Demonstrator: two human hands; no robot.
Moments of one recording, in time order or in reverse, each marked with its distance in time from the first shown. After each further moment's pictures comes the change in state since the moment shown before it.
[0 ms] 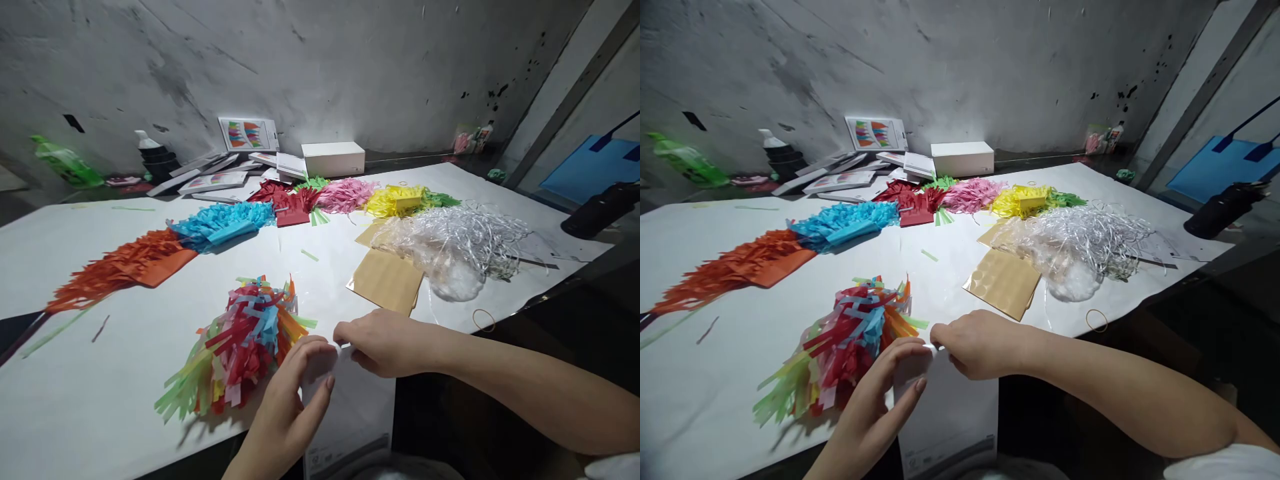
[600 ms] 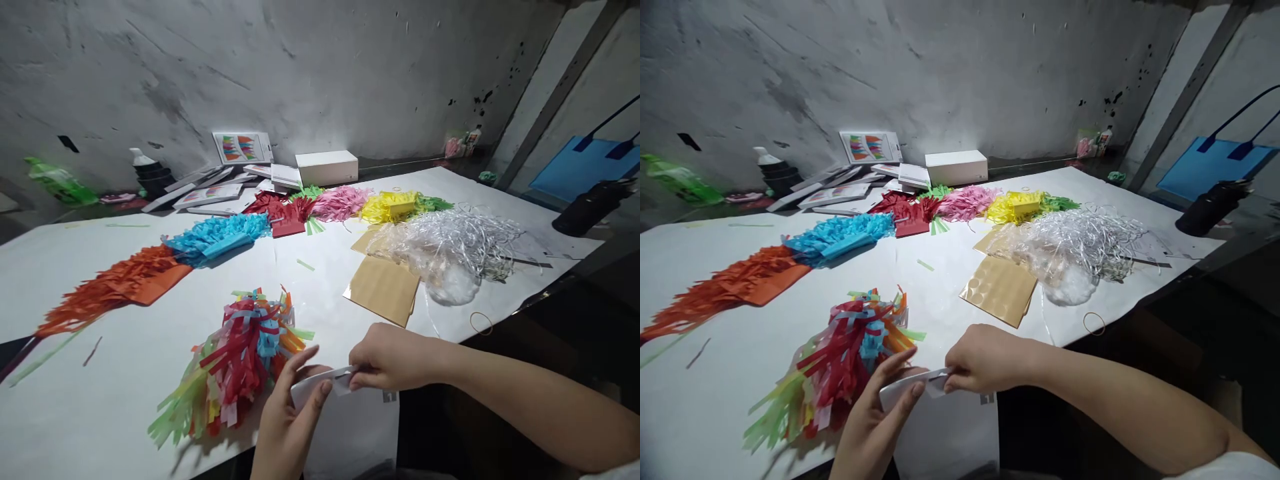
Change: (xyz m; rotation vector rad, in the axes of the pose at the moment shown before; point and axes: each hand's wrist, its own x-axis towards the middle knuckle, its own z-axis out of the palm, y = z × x) left_hand -0.012 0.000 0.022 -0.271 0.328 -0.460; right_hand -0.009 0.014 0.008 0.276 -0.012 0.029
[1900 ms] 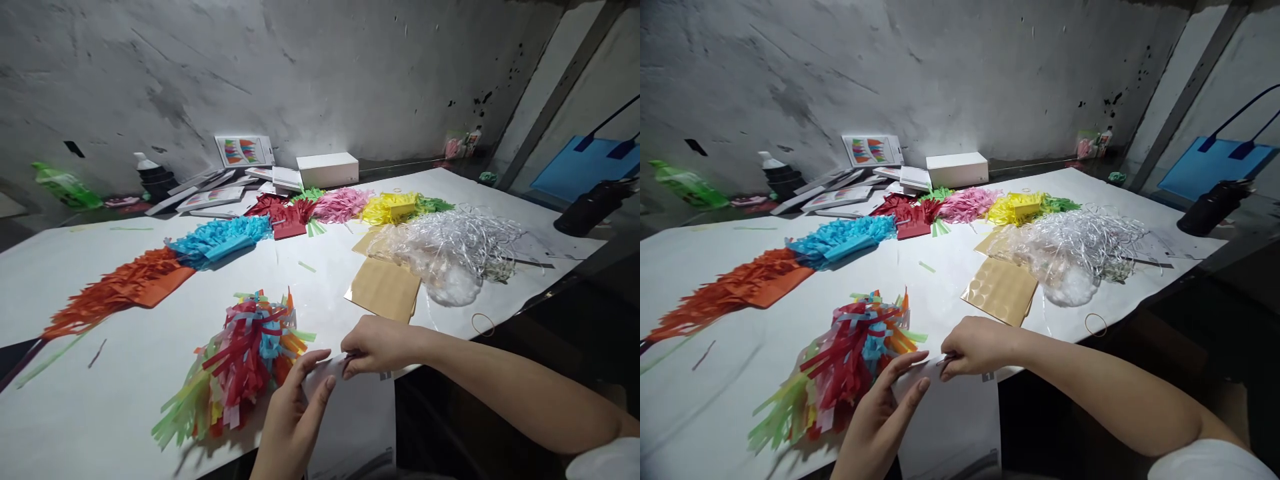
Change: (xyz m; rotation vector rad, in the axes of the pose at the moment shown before) left_hand 0.006 0.012 0.004 0.077 -0.057 0.038; right_hand 0.025 0.008 -0.002 0.008 -0.024 0.002
